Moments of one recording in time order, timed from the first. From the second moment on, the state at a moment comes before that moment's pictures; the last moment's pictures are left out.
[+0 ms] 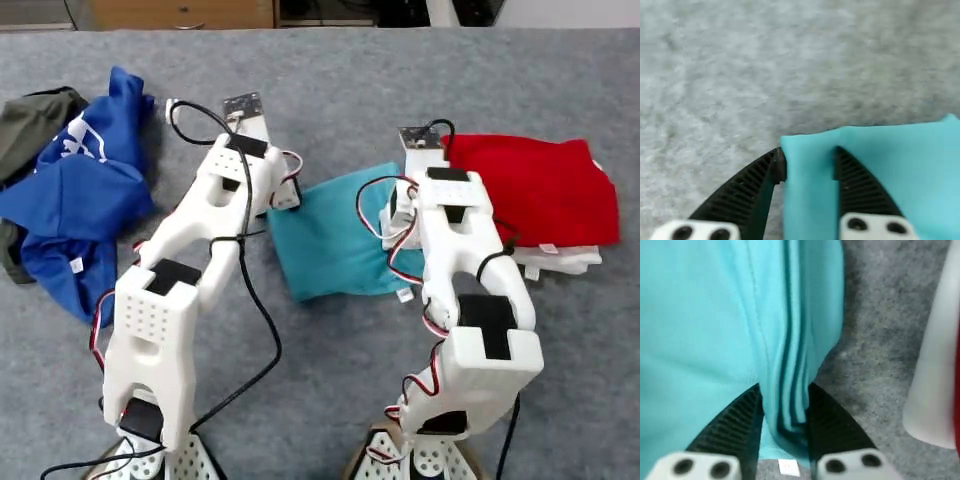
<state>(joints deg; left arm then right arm) 15.2 35.0 -14.9 62.5 21.7 -0.7 13.3 22.2 59.9 -4.3</state>
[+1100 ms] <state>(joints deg) 31.1 39.9 -56.1 58.0 20.9 19.7 -16.7 21.8 59.3 7.3</state>
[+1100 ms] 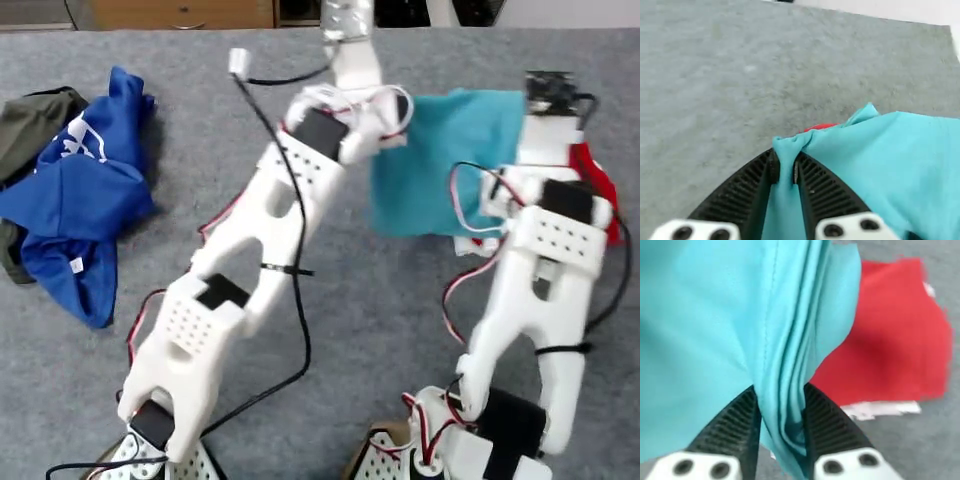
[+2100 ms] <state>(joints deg) 38.1 50.9 -59.5 46.8 25.5 35.6 -1.2 13.0 51.1 18.4</state>
